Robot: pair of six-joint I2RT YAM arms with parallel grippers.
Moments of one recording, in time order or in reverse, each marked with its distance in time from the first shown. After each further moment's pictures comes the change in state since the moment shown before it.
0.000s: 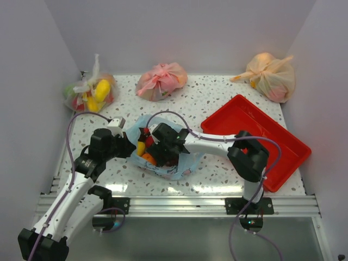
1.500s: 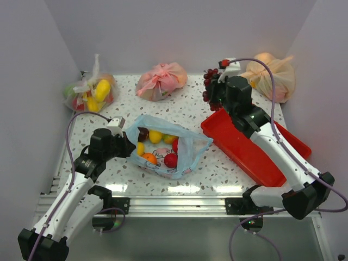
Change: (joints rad) left arm 0.000 -0.003 -0.001 0.010 -0.008 0.000; right arm -0.415 -0.579 0.067 0.161 0.185 0.029
